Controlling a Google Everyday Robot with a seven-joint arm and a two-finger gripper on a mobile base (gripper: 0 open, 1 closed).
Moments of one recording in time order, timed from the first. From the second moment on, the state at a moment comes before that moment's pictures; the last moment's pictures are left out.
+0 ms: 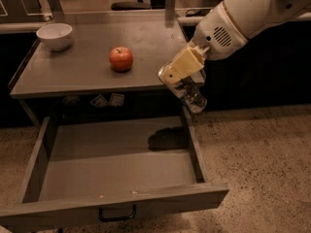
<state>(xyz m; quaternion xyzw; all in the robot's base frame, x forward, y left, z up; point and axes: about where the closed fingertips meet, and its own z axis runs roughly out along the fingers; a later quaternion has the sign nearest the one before) 0.512 -0.045 0.963 -0.52 0.78 0.24 0.25</state>
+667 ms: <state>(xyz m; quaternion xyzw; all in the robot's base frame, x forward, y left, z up) 0.506 -0.038 0.940 -0.52 0.78 0.26 0.24</state>
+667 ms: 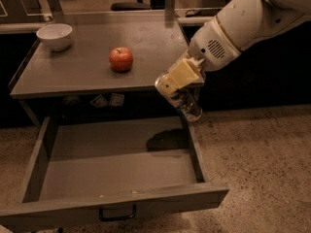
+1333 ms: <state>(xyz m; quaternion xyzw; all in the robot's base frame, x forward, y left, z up) 0.493 0.004 0.809 -0.51 0.78 0.33 0.16</state>
